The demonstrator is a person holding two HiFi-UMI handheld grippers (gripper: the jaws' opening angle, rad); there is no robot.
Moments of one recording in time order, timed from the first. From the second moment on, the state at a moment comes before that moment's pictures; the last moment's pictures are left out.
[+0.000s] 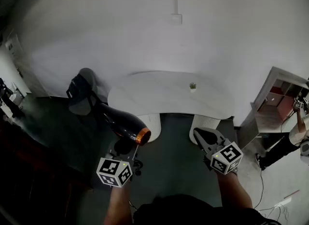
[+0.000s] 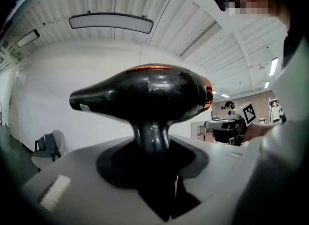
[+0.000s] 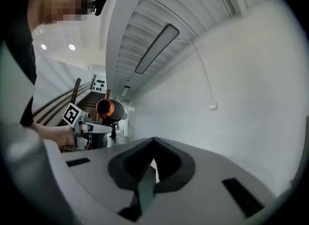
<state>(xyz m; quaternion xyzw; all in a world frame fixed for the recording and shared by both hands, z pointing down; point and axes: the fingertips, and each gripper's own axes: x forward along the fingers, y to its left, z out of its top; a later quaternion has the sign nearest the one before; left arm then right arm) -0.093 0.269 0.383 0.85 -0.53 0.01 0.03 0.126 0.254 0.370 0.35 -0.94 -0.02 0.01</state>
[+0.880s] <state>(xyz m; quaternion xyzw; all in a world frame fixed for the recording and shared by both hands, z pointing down) -0.170 0.271 0.410 0.86 -0.51 0.01 0.03 0.028 0.270 0.412 0.33 -0.94 0.06 0.02</state>
